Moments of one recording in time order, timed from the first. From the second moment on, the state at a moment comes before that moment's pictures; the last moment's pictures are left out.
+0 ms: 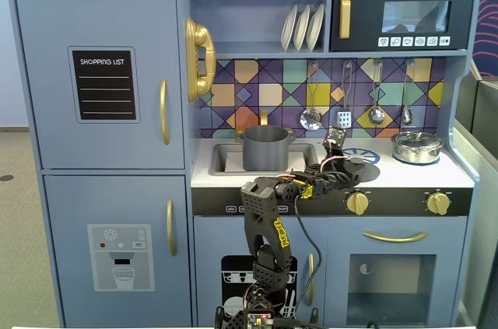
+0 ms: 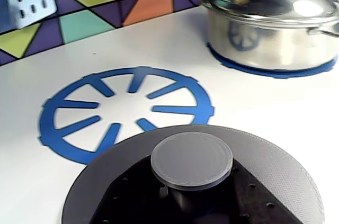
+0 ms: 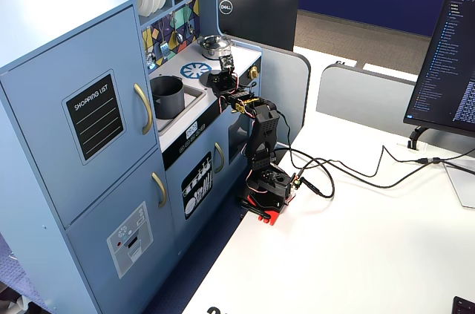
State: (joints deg) arm 34.2 104.1 122.2 -20.7 -90.9
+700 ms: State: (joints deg) arm 25.8 115.4 105.6 -1.8 -89.3
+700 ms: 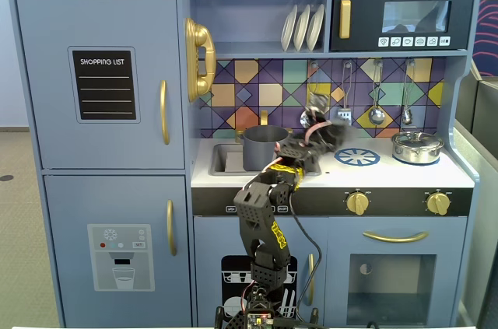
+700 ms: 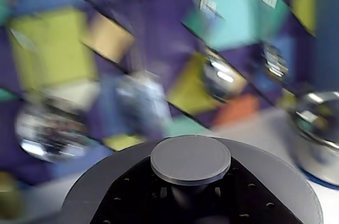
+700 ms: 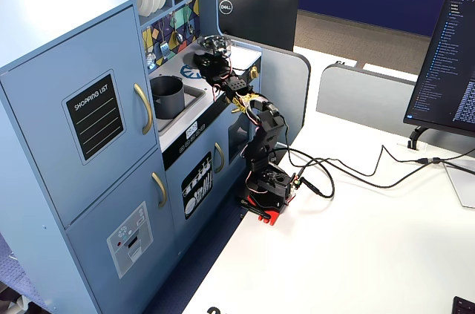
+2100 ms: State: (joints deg) arm 2.5 120.1 113.6 -0.9 -89.3
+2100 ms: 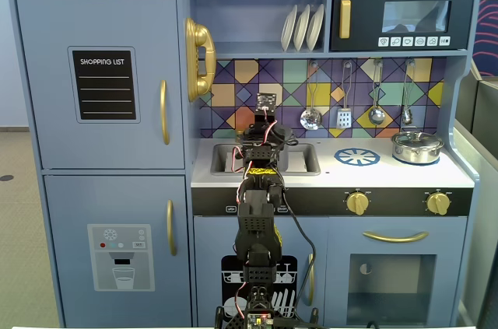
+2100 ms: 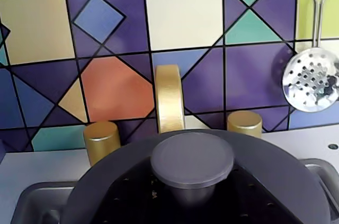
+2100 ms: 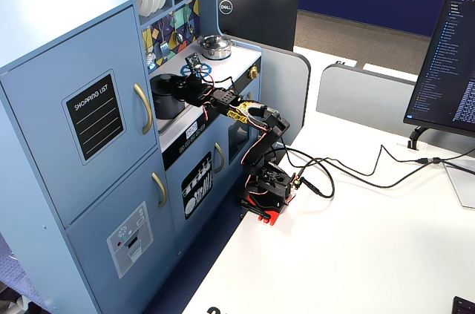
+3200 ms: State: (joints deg) arm -0.7 146.6 117.5 32.2 -88.9
